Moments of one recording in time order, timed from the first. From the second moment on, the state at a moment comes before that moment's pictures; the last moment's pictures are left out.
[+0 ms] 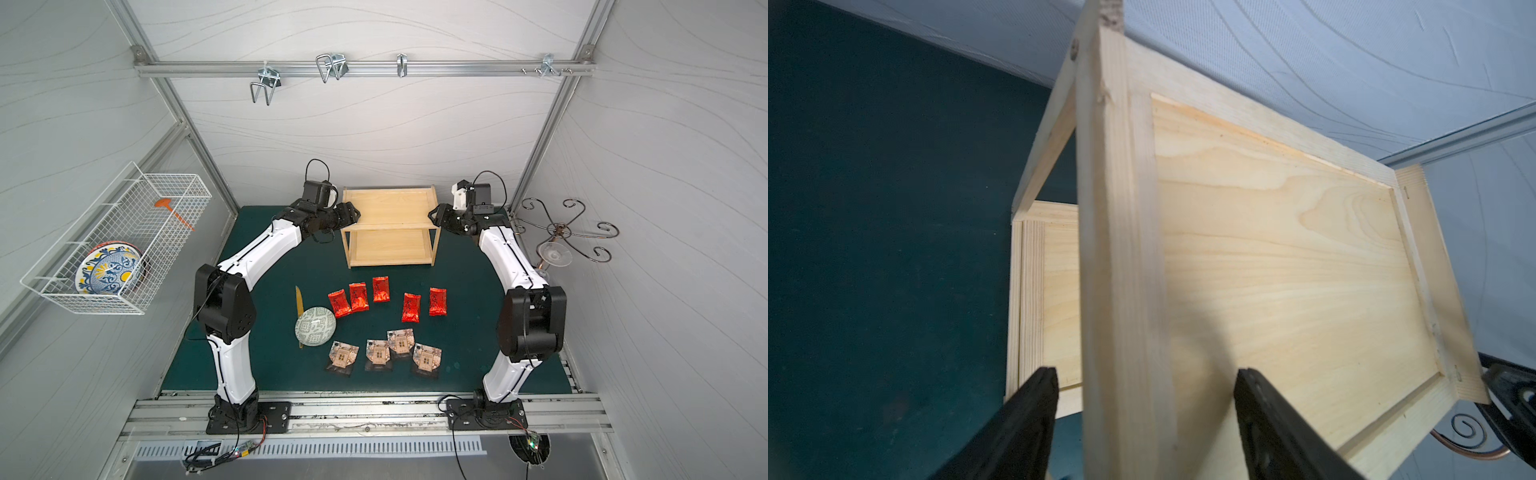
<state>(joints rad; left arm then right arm) -0.37 1.97 1.79 -0.50 0.14 -0.60 0.14 1.71 1.53 -0.47 -0.43 0.39</state>
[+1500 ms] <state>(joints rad) -0.41 1.47 1.26 -0.83 -0.02 -0.49 0.37 1.60 0.99 -0.71 0.03 0.35</state>
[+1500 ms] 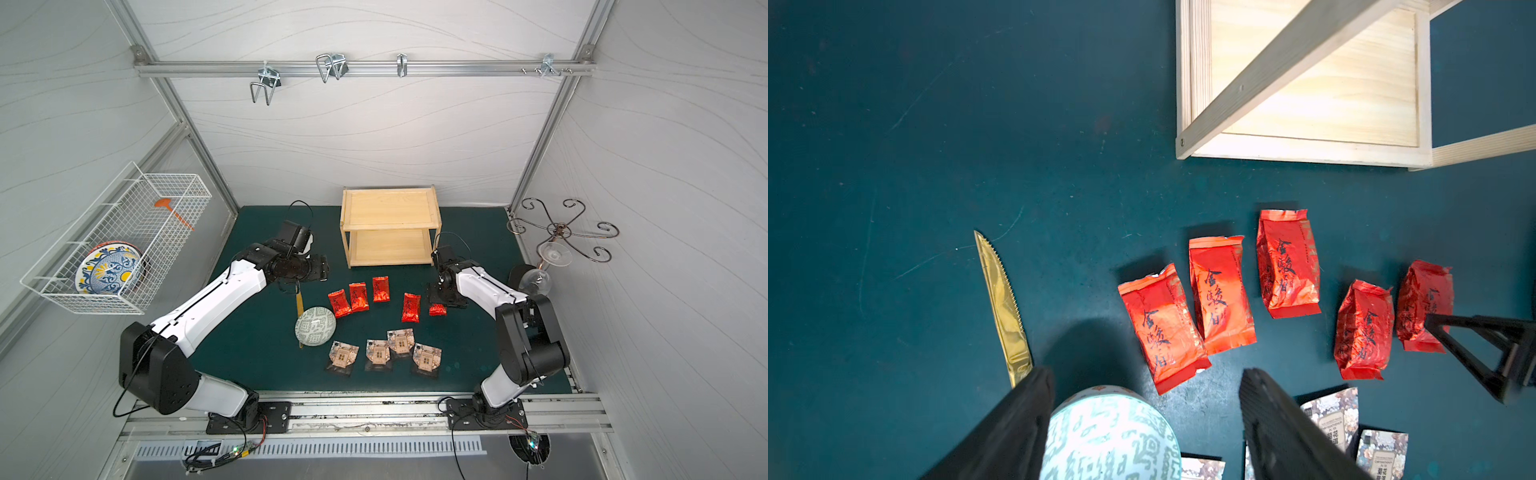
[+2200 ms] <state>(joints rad) -0.41 1.47 1.24 -0.83 0.01 -0.49 0.39 1.73 1.02 -0.62 0.03 0.35</state>
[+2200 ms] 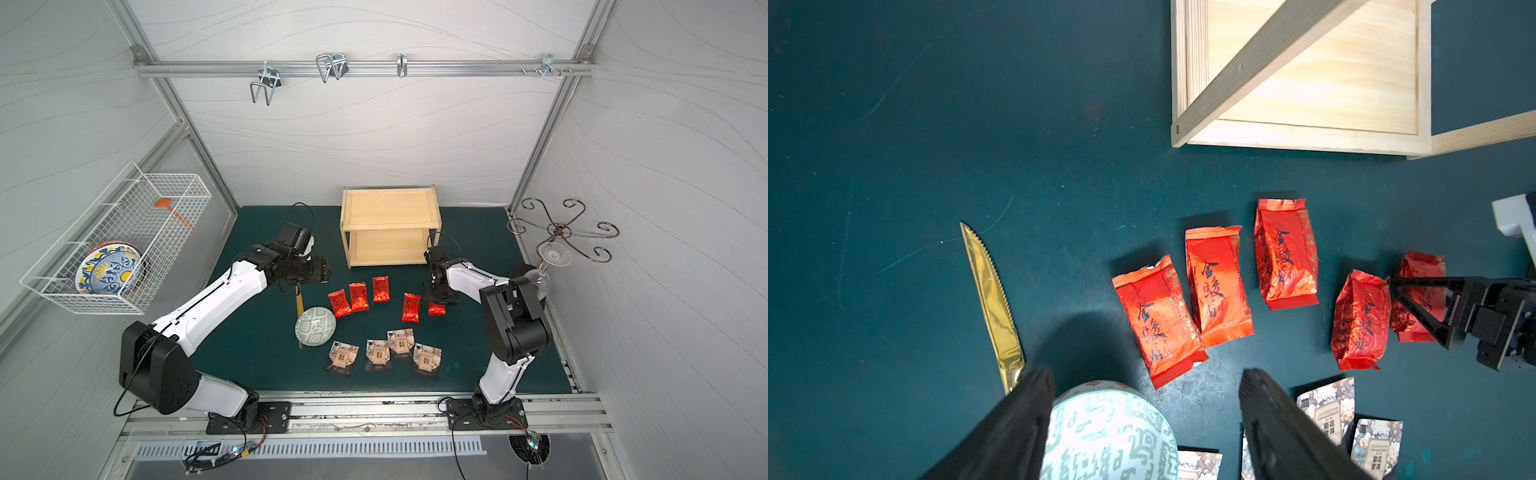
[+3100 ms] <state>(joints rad) -0.41 1.44 1.30 -0.88 -0.02 -0.49 0.39 1.43 1.12 -0.78 0.12 0.34</state>
